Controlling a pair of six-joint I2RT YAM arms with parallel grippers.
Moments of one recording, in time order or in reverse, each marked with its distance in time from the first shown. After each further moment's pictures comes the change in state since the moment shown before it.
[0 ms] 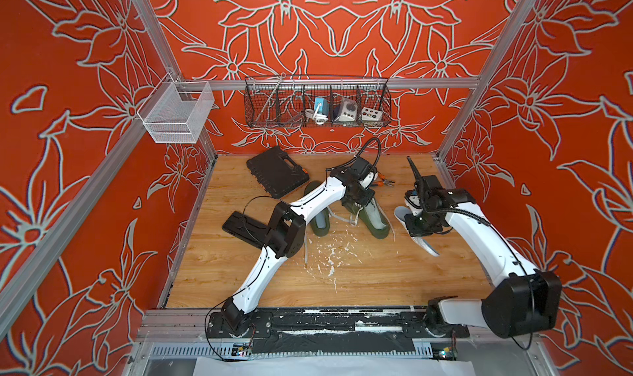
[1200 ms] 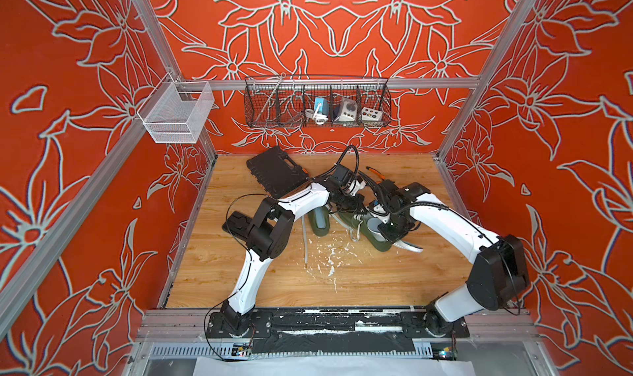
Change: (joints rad) left arm 0.067 -0.206 -0.489 0.321 0.430 -0.281; right arm 0.293 0.208 0.095 -0.070 0.103 -0.115
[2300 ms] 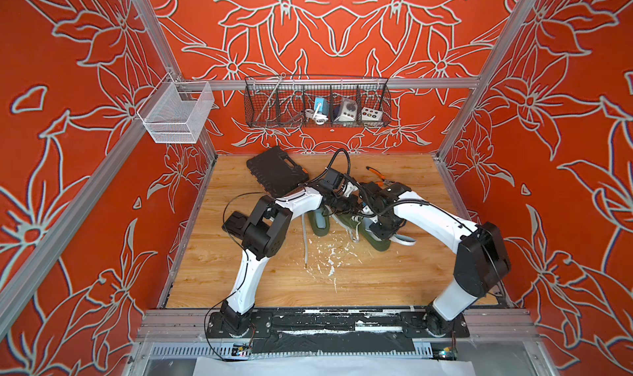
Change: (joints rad) left arm 0.042 -0.025 -0.157 0.211 0.145 -0.100; right arm 0.095 0.122 0.058 0.035 0.158 -0.021
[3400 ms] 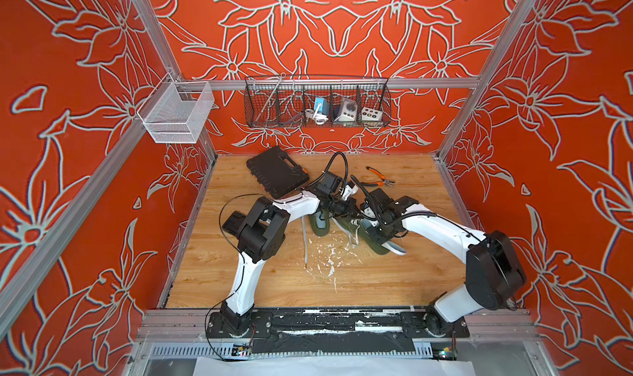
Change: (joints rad) left arm -0.001 -0.057 -0.109 0.076 0.027 -0.045; right arm -0.031 -0.123 -0.245 0.340 -0.163 0.103
